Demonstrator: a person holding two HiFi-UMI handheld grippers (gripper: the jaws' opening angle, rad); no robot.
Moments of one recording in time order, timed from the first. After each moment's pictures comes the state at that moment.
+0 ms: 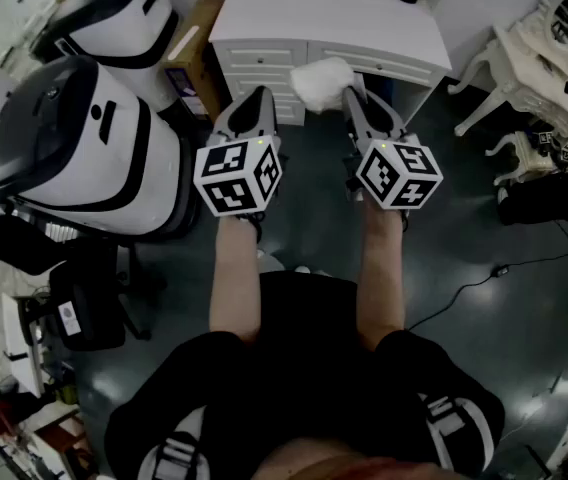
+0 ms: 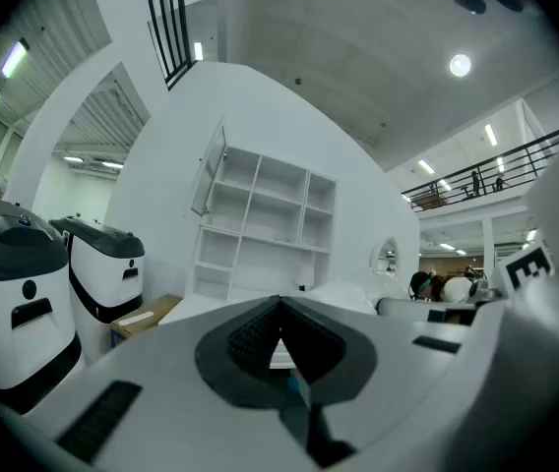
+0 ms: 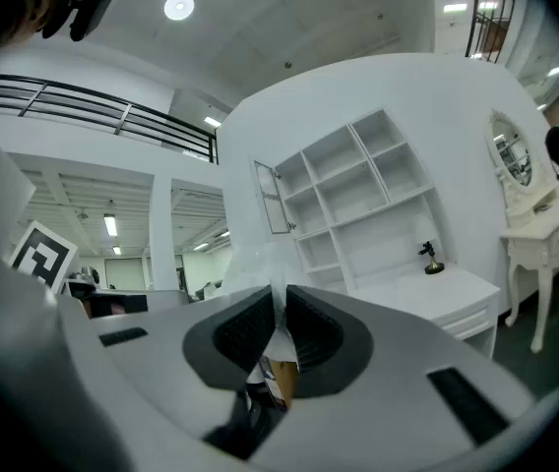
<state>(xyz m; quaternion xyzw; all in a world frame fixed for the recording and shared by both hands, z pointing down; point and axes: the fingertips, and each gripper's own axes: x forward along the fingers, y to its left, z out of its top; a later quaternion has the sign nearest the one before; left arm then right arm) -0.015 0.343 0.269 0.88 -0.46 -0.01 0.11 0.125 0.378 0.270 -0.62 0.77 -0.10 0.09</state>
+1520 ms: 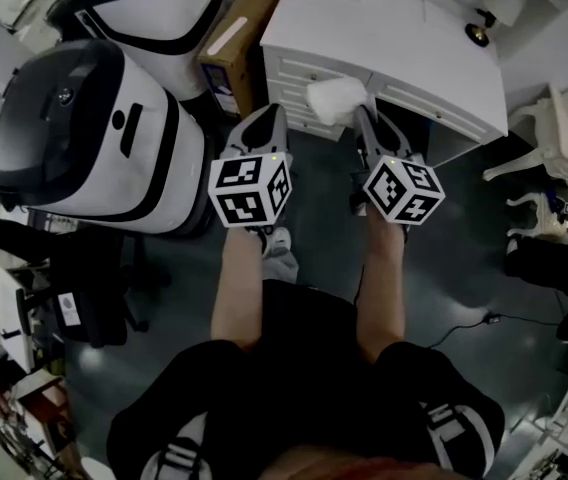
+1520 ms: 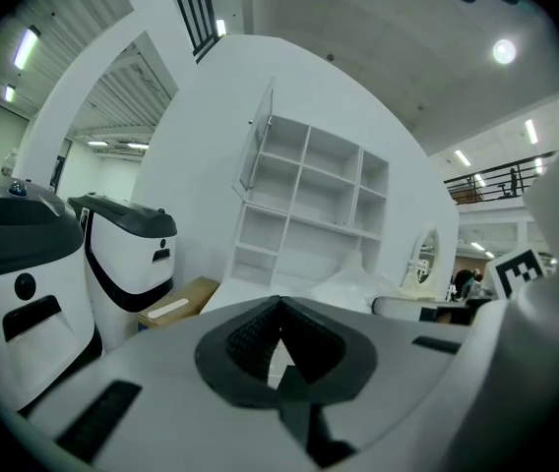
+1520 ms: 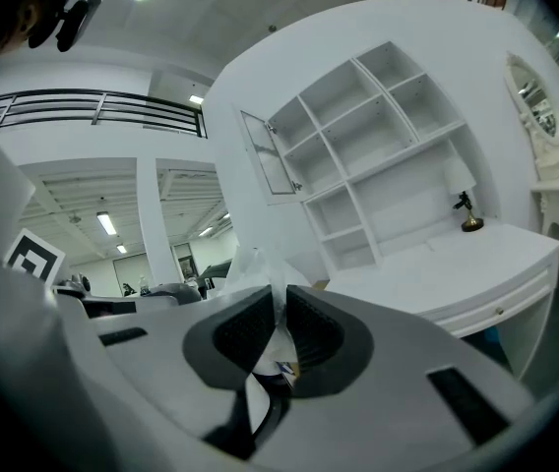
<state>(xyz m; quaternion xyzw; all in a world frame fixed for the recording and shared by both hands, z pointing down) -0.114 0.126 0.335 0.84 -0.51 0.03 0.17 0.035 0.138 0.337 -0.59 0.78 -0.18 0.05</state>
